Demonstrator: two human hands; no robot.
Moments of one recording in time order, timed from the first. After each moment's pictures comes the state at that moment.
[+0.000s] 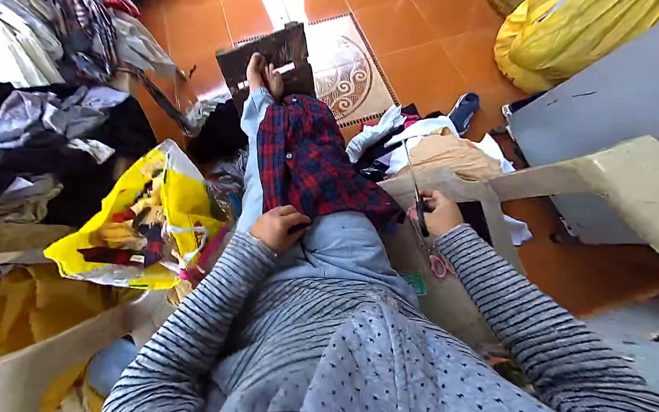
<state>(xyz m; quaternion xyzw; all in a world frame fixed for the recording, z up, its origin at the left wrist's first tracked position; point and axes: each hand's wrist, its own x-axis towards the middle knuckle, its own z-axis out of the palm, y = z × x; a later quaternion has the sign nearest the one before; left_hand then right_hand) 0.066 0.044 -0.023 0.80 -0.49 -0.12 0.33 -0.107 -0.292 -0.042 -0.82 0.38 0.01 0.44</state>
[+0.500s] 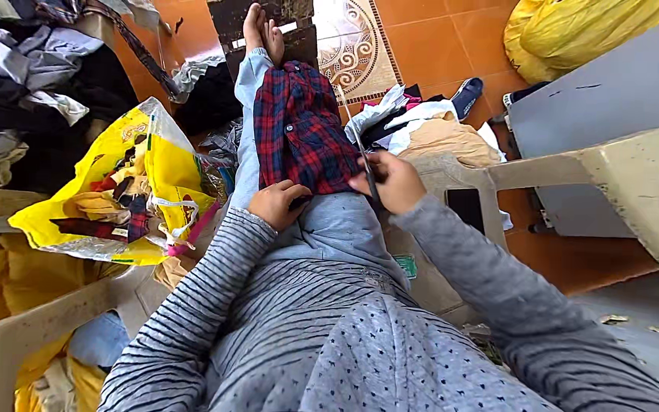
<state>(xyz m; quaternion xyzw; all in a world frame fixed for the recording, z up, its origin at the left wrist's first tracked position) 0.065 0.039 -0.037 0.82 -0.48 -0.06 0.31 -0.038 -0.205 0.019 -0.87 0.19 0.00 0.46</state>
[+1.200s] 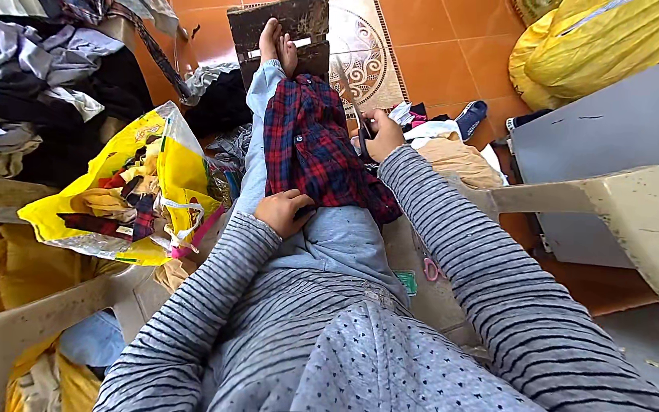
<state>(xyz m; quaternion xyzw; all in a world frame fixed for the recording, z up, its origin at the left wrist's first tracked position) 0.068 0.039 -0.037 0.82 -0.47 -0.10 0.31 0.082 -0.253 -0.013 -0.89 0.20 0.00 0.41</state>
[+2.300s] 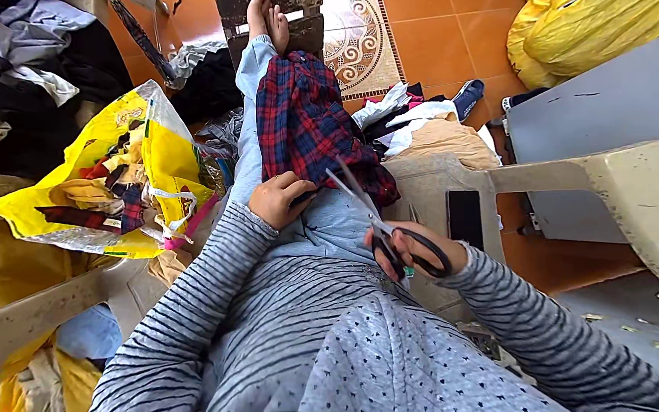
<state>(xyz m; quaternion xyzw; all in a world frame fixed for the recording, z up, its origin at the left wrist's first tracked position) 0.066 0.044 -0.049 0.77 -0.51 0.08 0.38 -0.118 -0.205 0.034 -0.60 0.08 0.31 0.73</state>
